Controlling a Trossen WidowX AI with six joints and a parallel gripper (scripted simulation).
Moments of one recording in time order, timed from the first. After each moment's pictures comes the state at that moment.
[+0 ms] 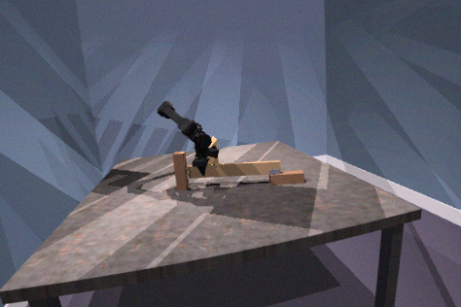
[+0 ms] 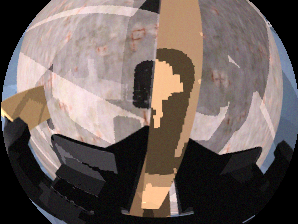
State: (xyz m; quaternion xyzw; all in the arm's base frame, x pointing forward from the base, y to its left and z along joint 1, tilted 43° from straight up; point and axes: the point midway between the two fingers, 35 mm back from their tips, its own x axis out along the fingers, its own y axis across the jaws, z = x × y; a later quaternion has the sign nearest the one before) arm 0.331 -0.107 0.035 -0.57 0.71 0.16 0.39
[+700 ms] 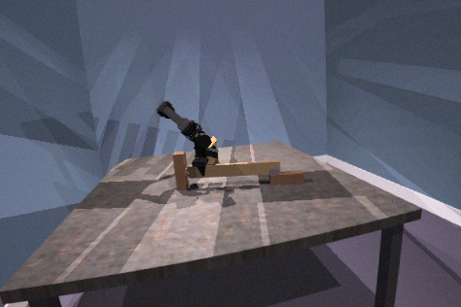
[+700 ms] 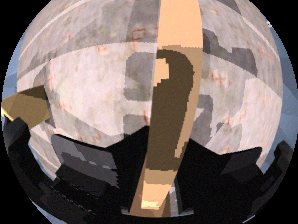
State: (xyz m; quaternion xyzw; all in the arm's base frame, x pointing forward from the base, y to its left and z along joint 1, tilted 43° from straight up) arm 0.331 -0.108 0.036 -0.57 0.70 0.16 0.39
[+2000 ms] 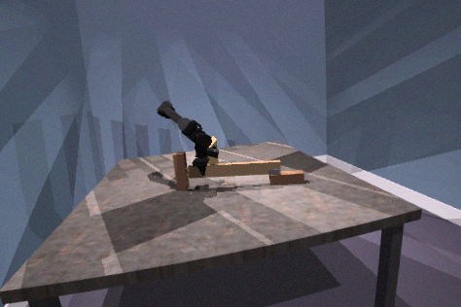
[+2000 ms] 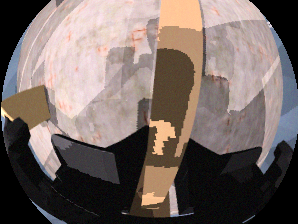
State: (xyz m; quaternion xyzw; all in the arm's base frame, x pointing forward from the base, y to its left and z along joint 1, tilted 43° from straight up) arm 0.331 -0.106 0.034 -0.57 0.71 0.16 0.38
